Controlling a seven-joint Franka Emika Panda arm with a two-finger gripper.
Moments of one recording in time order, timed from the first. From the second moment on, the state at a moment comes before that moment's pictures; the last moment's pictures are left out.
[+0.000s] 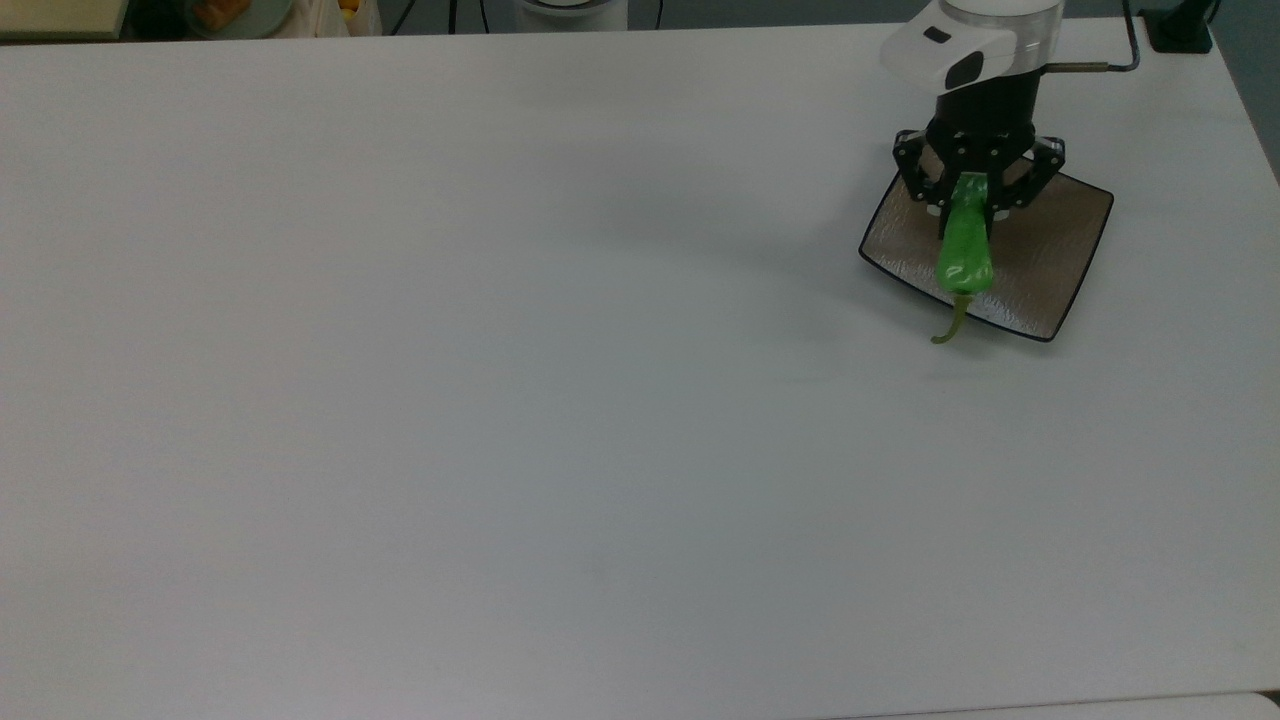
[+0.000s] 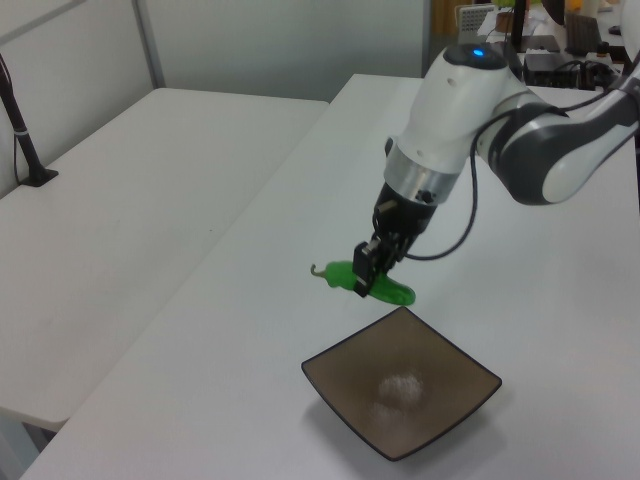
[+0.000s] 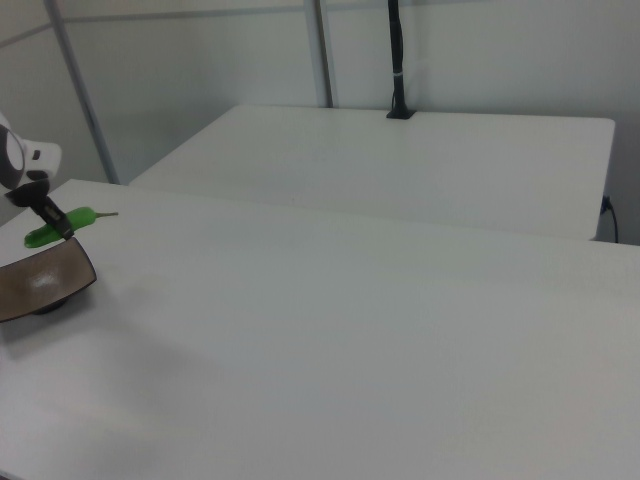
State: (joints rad) arm 0.28 0.36 0.44 -1.72 -0.34 2.40 1.08
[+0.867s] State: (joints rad) arm 0.34 0.38 0.50 -1.76 -0.34 2.40 1.10
